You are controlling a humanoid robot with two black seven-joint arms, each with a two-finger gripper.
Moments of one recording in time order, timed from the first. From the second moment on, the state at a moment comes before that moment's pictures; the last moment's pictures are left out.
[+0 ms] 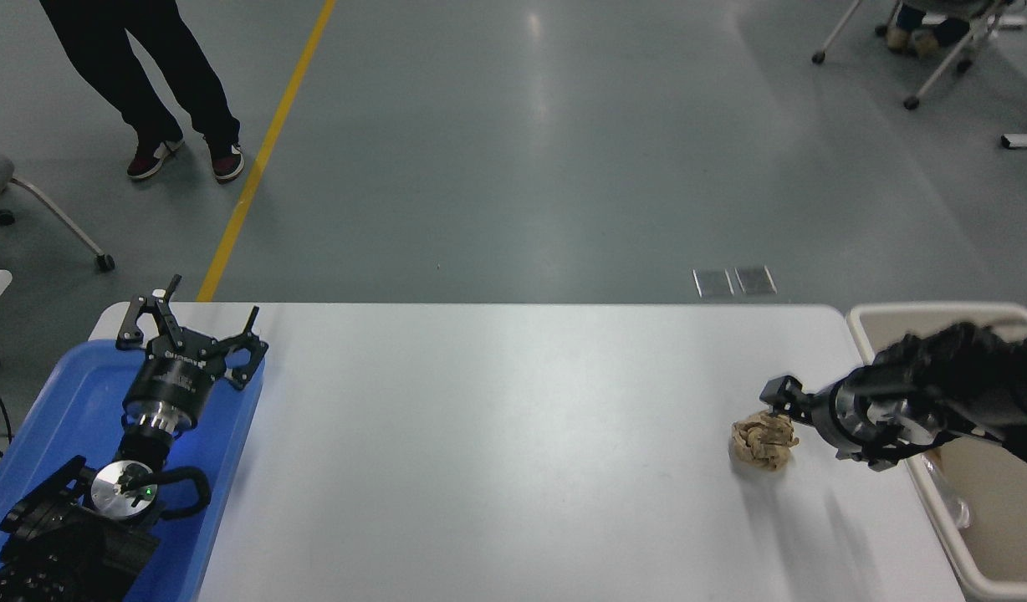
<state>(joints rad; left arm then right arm) -0.54 0.22 -1.14 -0.30 -0.10 -0.79 -0.17 1.20 -0.29 -1.03 0.88 0.21 0.01 -0.14</state>
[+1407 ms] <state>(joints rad) -0.54 0.22 -1.14 -0.30 -0.10 -0.79 -0.17 1.80 -0.48 -1.21 1.45 0.02 0.10 -0.12</state>
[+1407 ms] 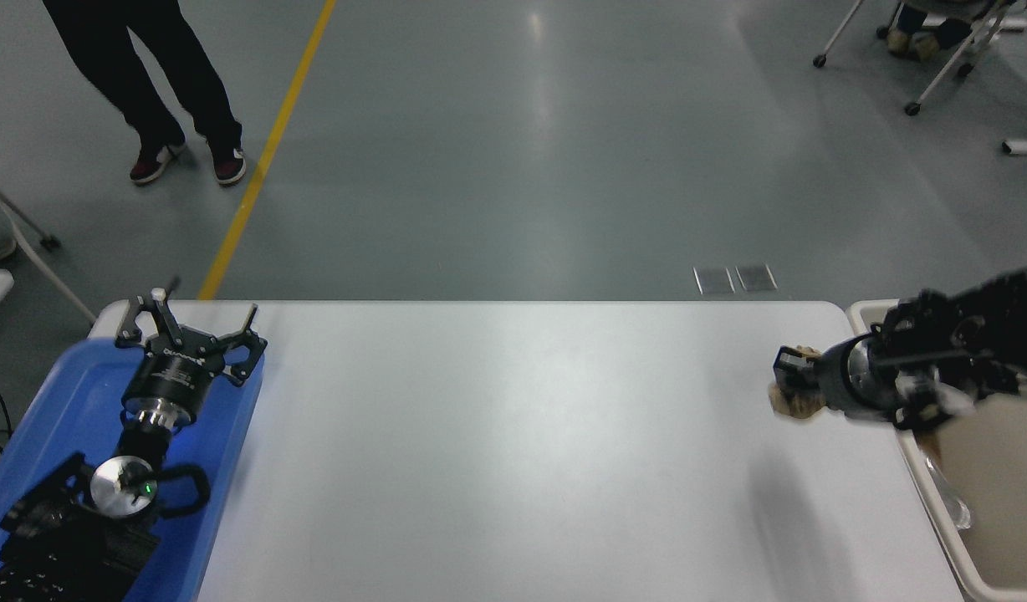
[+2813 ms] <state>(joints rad) -0.54 0.22 -1.14 -0.30 -0.11 -0.79 -0.17 2.35 -0.63 -1.33 1.49 -0.08 0.63 -0.13</state>
